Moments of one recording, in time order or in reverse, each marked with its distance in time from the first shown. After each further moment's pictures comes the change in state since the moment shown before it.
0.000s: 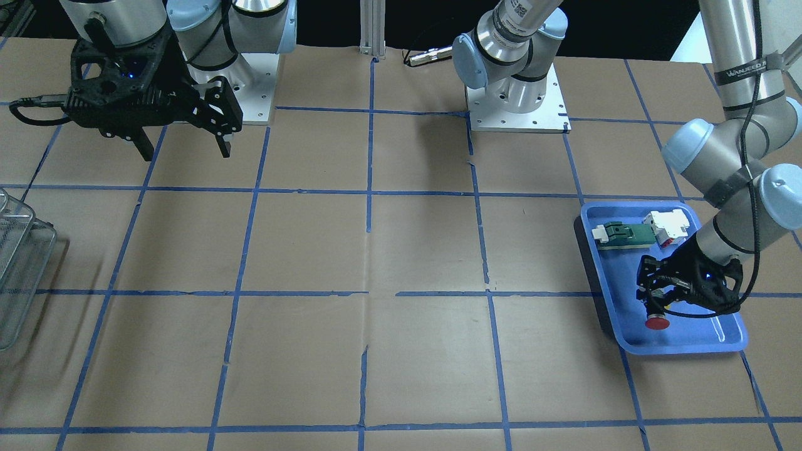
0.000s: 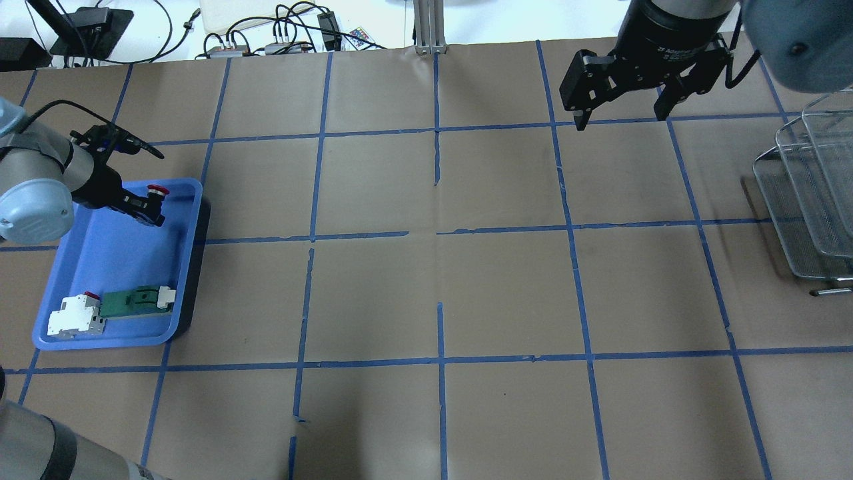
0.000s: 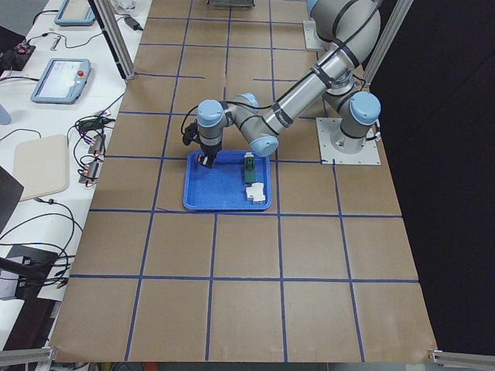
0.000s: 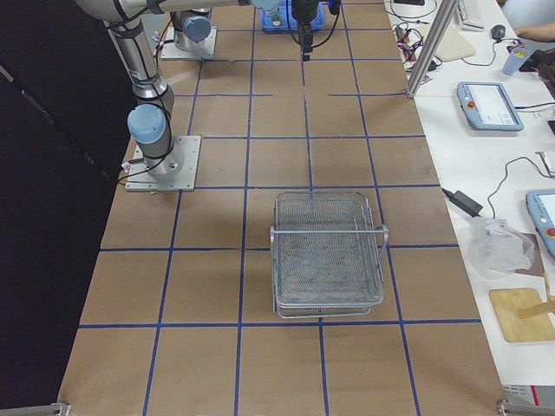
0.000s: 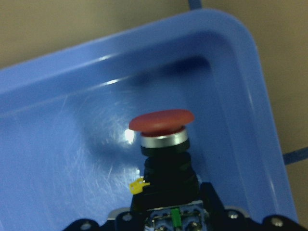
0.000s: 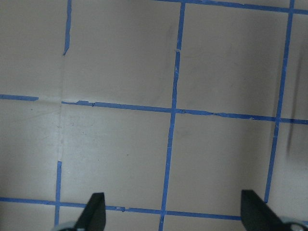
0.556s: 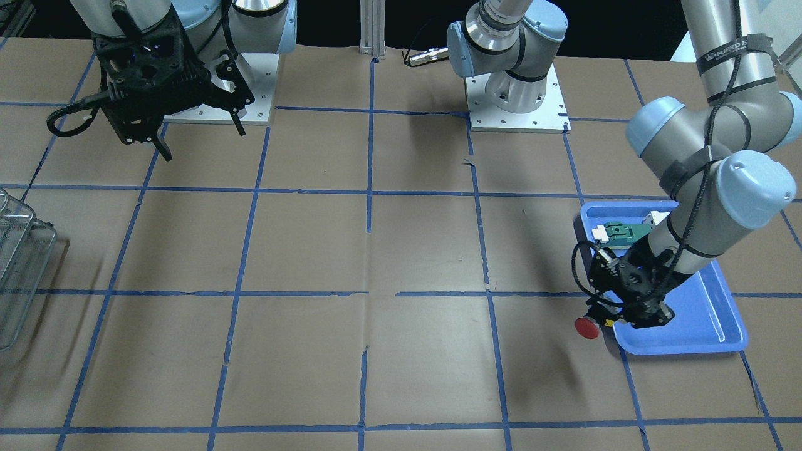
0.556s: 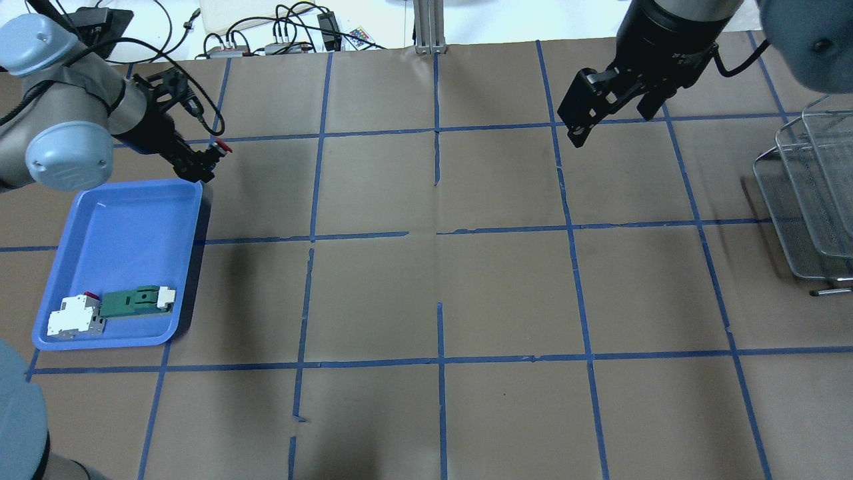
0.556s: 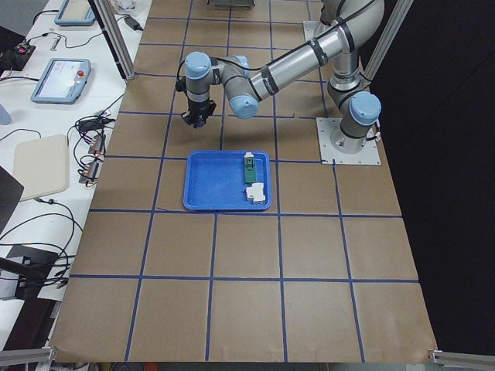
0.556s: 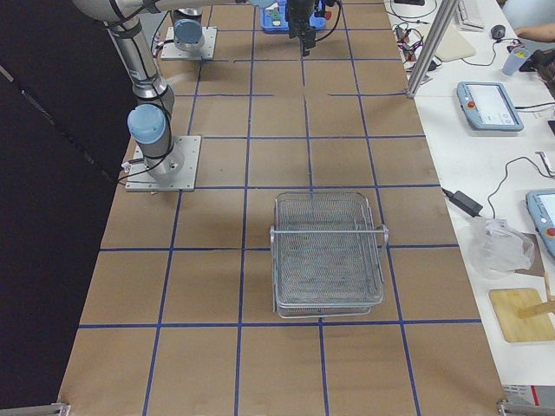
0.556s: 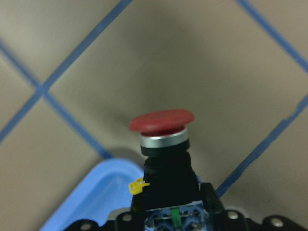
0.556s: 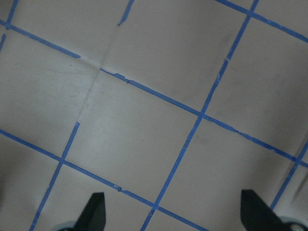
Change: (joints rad) left arm -0.256 0.038 0.111 -0.114 -0.064 0.392; right arm -0.004 -0.012 0.000 0.040 0.107 -0.389
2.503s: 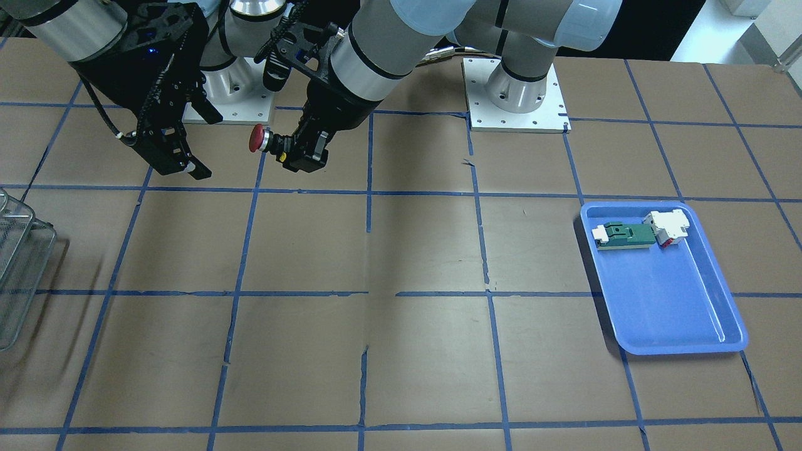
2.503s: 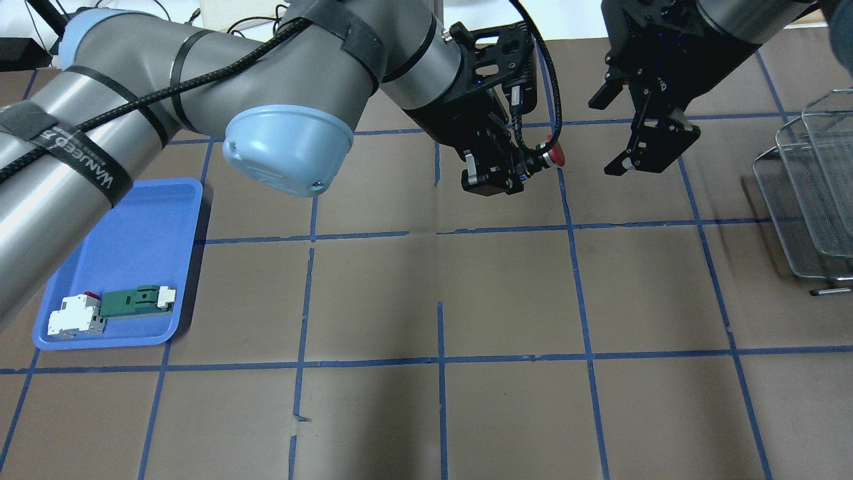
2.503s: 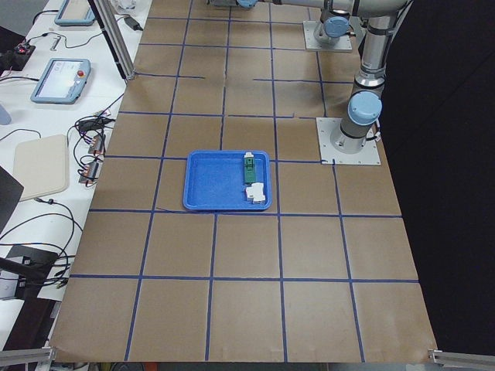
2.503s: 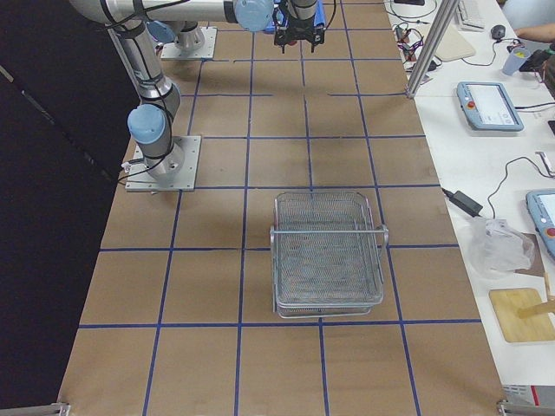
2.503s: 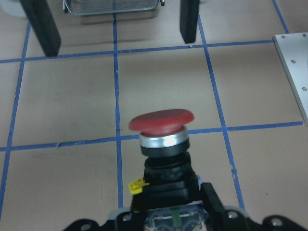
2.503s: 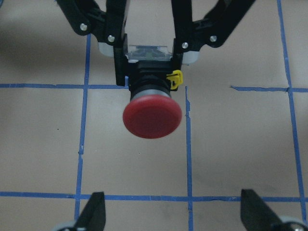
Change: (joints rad) left arm -0.600 0.127 0.197 -0.259 -0.381 -0.087; right arm -0.136 -0.040 0.102 0.028 0.256 -1.230
